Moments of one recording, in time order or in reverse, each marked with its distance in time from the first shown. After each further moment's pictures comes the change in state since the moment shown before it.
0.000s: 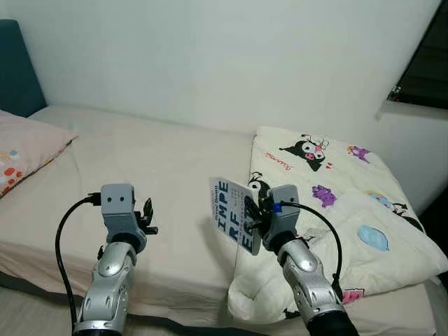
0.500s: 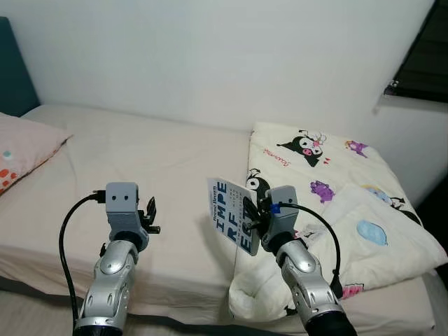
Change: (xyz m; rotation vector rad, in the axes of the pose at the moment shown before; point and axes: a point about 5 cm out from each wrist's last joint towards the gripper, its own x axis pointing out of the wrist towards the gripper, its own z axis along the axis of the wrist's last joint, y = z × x) left arm 0.003 -0.003 0.001 0.016 -0.008 -0.037; right arm 0.000 0.000 -0.002 0.003 0.001 -0.007
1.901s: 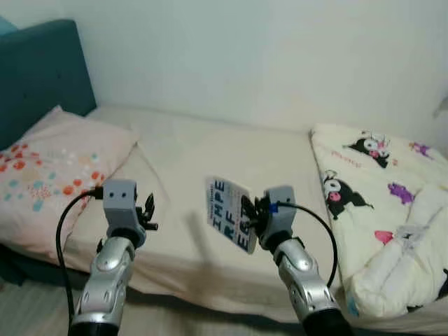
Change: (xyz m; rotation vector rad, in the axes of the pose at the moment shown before) left arm 0.000 0.011 0.000 0.023 -0.004 0.017; right arm 0.003 0.008 -0.002 0.021 -0.010 0.008
